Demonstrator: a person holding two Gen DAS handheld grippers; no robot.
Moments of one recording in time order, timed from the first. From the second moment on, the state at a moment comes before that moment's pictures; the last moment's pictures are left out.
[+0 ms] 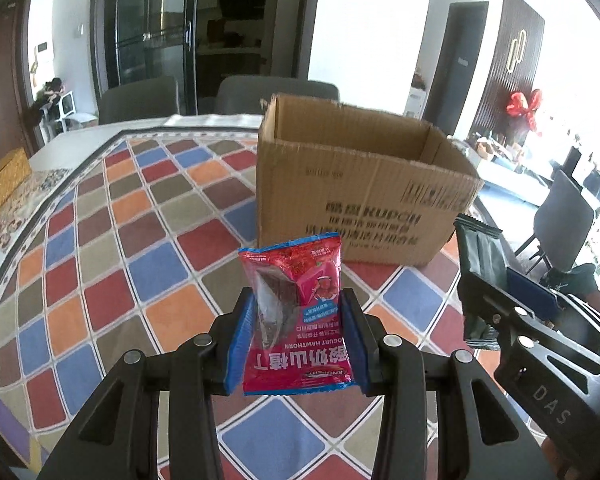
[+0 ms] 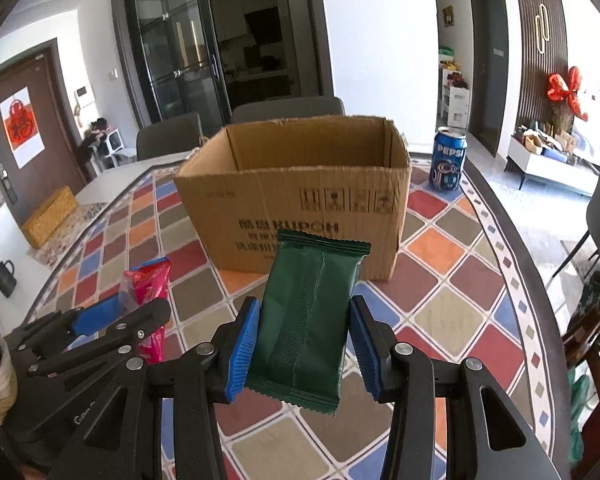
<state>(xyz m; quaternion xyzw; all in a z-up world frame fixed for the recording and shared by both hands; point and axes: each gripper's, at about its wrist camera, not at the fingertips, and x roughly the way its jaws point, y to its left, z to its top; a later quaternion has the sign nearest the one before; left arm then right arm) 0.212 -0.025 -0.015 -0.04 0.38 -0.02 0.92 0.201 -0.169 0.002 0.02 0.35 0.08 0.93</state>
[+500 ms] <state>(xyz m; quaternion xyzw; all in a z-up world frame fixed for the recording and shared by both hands) 0.242 -0.022 0.014 -0.02 0.36 -0.02 0.93 0.221 -0.164 0.030 0.02 0.32 0.08 0.95</state>
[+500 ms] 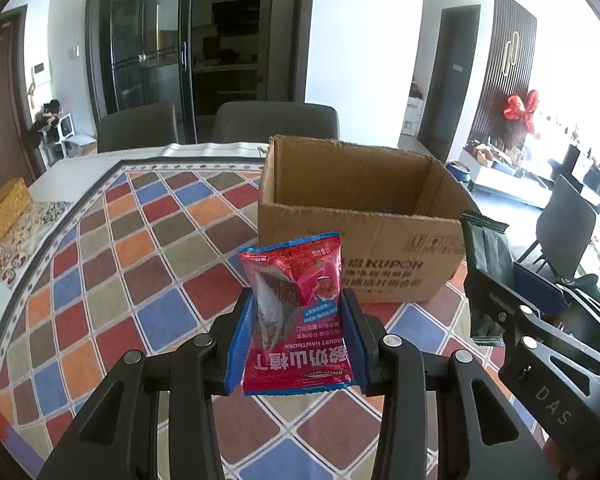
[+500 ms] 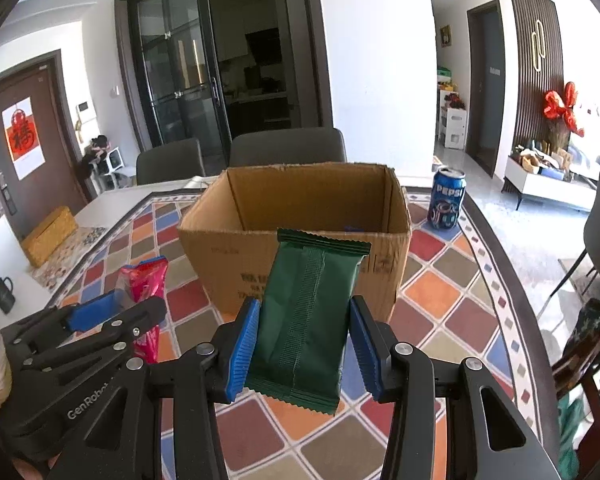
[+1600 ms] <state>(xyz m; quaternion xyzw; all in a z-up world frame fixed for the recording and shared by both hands) 0.354 -0.028 0.051 0.04 0.33 -0.03 0.94 0.313 -0.157 0.067 -0.02 0.28 0.06 0.96</state>
